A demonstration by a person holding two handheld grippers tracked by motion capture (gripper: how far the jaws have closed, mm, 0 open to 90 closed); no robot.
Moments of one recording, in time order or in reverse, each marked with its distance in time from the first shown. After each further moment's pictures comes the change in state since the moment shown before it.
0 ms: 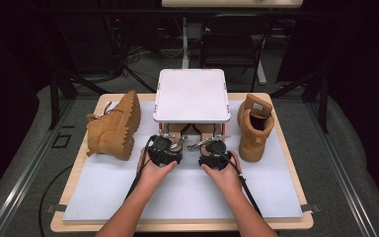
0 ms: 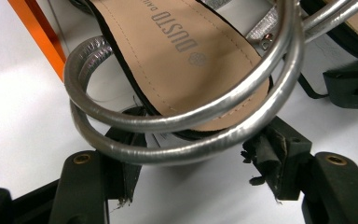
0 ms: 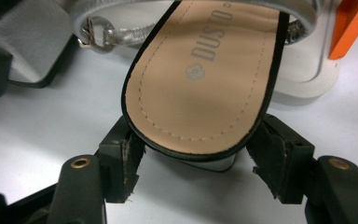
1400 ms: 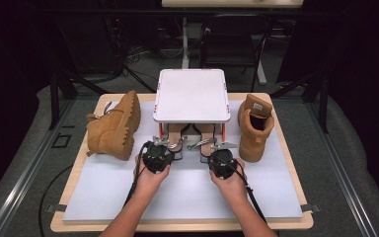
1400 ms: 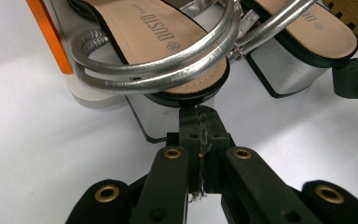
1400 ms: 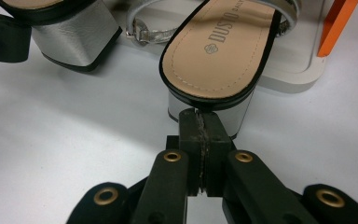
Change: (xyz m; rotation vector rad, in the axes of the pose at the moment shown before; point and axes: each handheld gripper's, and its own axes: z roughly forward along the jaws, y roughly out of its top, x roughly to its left) left arm -0.005 -0.019 -0.023 -0.107 -0.047 -0.041; right arm -0.001 -0.023 -0.031 -0.109 0.061 -0.035
